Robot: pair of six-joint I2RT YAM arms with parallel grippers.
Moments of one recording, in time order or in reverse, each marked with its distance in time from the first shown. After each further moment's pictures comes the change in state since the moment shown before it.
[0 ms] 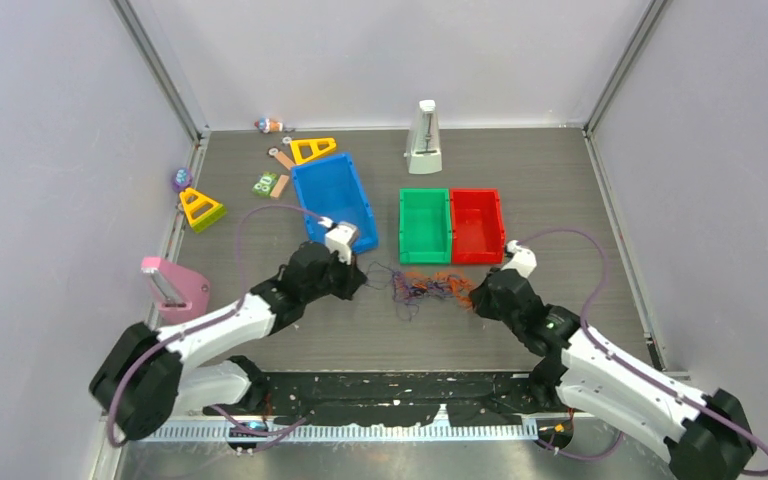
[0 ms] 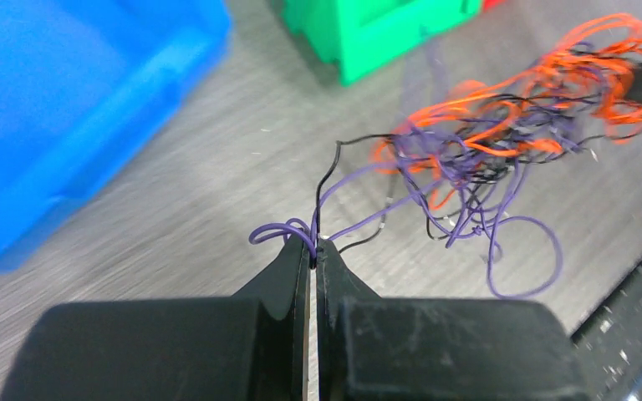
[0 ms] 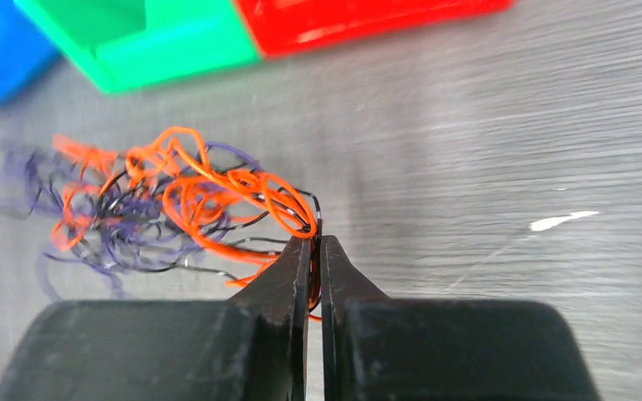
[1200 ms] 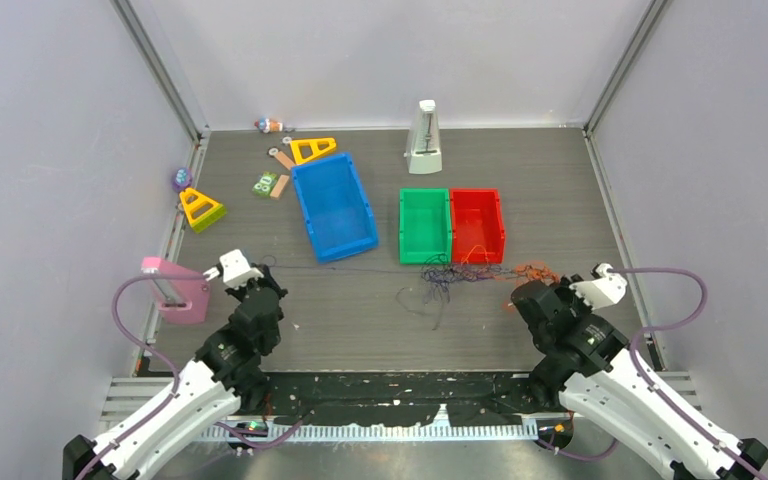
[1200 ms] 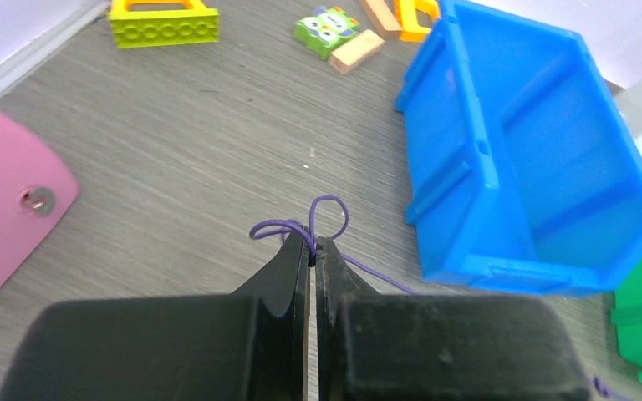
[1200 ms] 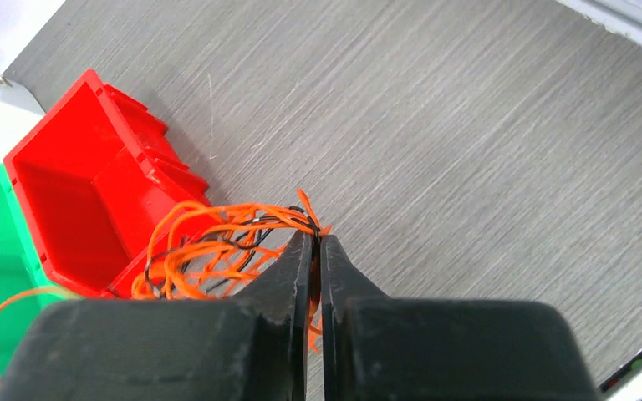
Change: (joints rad) left arm 0.019 -0.763 -0.273 -0.272 -1.134 -0.285; right arm -0.006 -0.265 0.172 -0.720 0.773 0.597
